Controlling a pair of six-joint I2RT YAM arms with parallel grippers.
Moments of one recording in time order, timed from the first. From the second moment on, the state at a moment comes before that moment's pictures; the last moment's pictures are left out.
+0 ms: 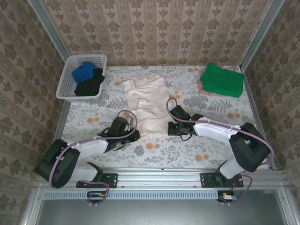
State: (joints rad) left arm -0.63 1.26 0.37 0.10 0.29 -0.71; right arm 0.67 1.51 0.84 -0.43 -0.03 0.66
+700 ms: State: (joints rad) left arm -0.55 0.79 0.62 -0.45 0.24 -0.69; right arm 0.67 1.30 1.16 -0.61 -0.01 0.58
